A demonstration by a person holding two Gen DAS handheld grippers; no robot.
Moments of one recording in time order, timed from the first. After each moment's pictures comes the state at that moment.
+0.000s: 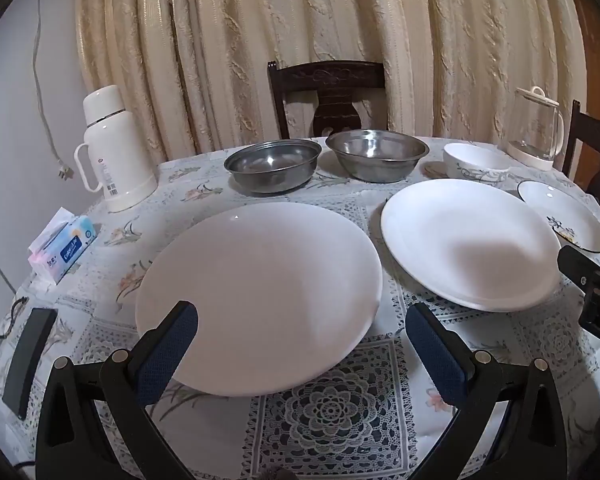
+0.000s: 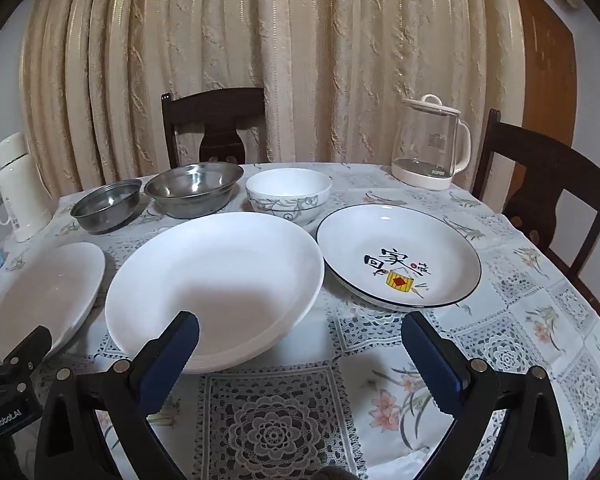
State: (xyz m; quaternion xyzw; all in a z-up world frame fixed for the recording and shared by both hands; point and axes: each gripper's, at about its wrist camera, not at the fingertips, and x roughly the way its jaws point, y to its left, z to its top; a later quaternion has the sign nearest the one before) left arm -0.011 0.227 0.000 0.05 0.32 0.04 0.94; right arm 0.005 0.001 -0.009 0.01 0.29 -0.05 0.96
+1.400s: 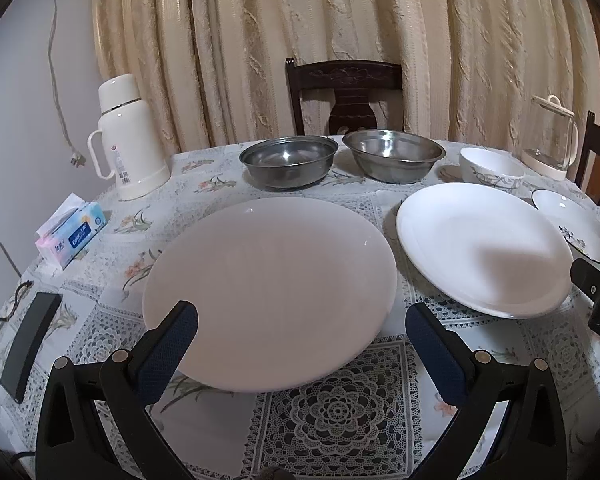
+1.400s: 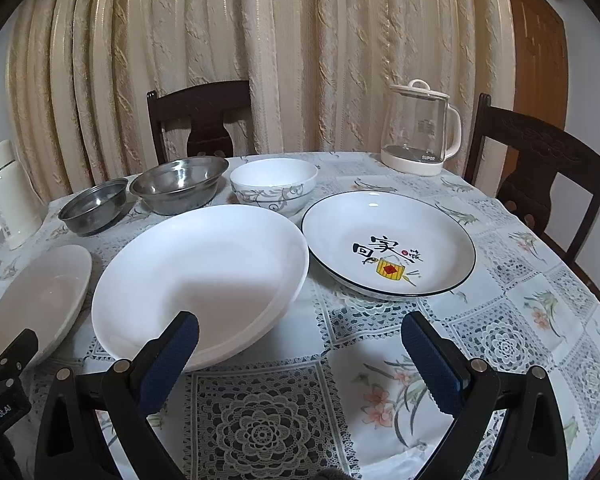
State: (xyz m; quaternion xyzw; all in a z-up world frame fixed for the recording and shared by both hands) left arm -0.009 0.232 -0.003 0.03 0.32 0.06 0.94; right arm 0.010 -0.006 -0.013 0.03 0.30 -0.07 0.95
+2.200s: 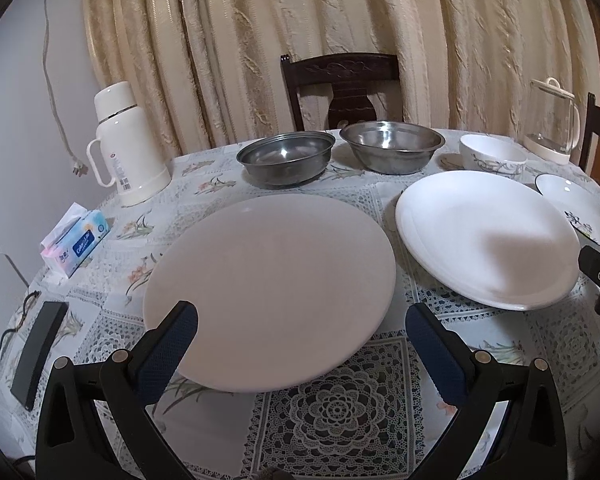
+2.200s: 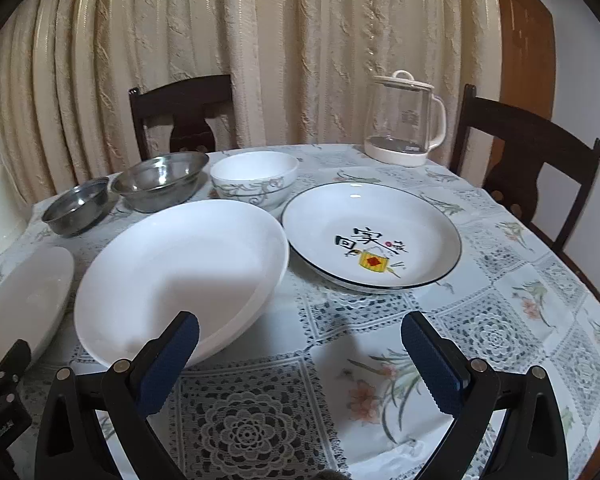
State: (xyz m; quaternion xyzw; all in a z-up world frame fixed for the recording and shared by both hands) left arm -0.005 0.223 -0.006 0.06 0.33 0.07 0.94; right arm 0.012 -0.010 -0.015 0.03 0.32 -0.10 0.94
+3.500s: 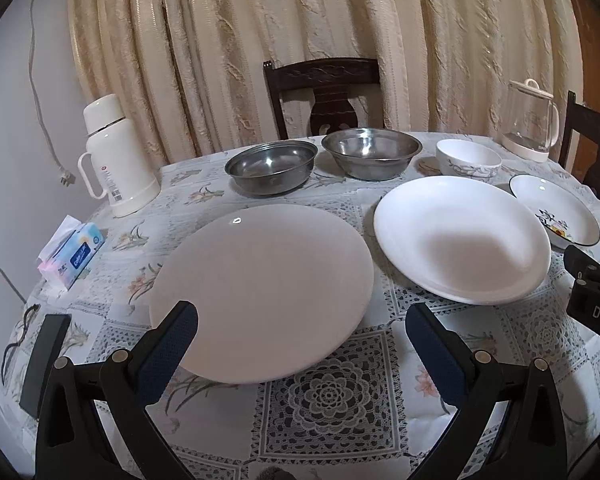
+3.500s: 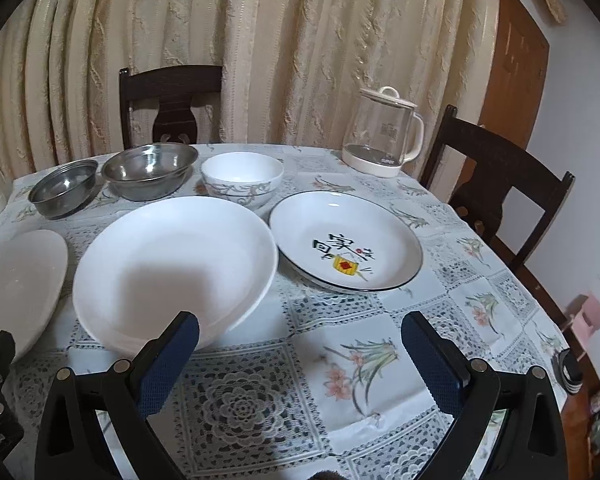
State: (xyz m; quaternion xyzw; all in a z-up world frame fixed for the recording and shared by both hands) left arm -0.020 0.221 0.017 0.06 0.34 0.04 0.94; right arm -0.001 0.014 0.011 -0.03 0.34 -0.15 0.93
